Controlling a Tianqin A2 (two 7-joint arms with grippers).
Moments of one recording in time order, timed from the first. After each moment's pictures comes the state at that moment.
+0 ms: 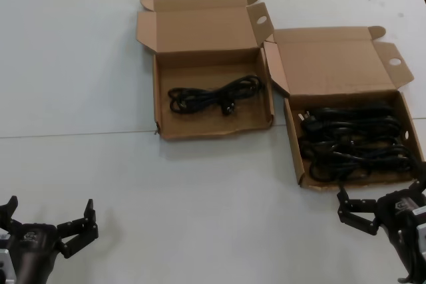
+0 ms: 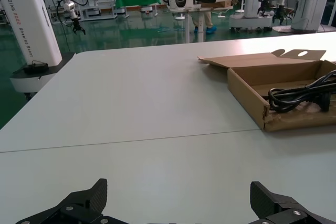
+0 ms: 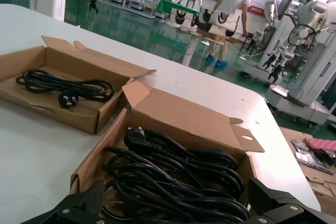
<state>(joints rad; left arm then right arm) 0.00 -0.30 1.60 -1.60 -1.80 0.00 0.00 0.03 0.30 -1.62 1.59 1.79 -0.02 -0.25</state>
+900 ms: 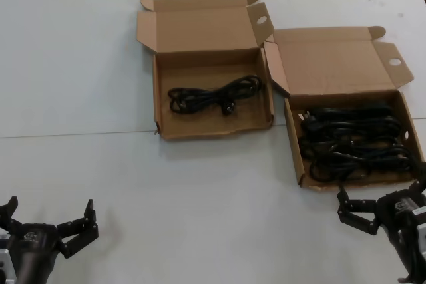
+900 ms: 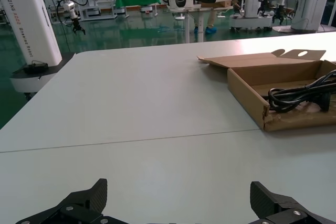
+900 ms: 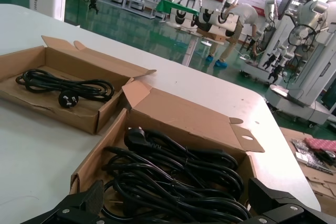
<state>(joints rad) 0.00 -0.30 1.60 -1.60 -1.80 0.00 0.00 0.03 0.30 -1.62 1.59 1.79 -0.02 -0.25</state>
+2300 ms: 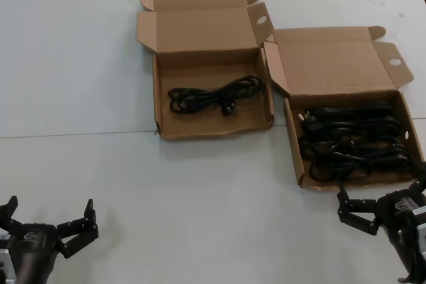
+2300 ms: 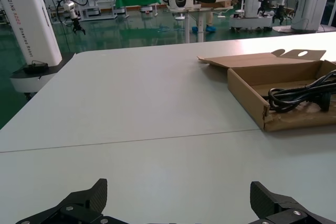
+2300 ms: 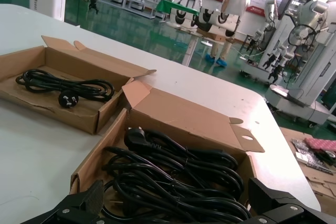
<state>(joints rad) 0.00 -0.30 1.60 -1.60 -1.80 0.00 0.00 0.03 0.30 -1.62 1.59 1.79 -0.02 -0.25</state>
